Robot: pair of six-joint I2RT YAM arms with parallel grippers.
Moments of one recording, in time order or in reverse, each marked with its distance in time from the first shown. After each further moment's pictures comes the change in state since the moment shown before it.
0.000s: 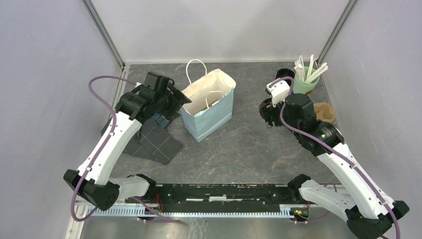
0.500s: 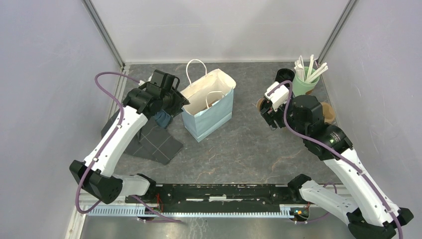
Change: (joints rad) left arm -0.006 0.087 0.000 0.035 -0.054 0.009; right arm 0.000 -0.048 0.035 -0.021 -0.111 -0.212
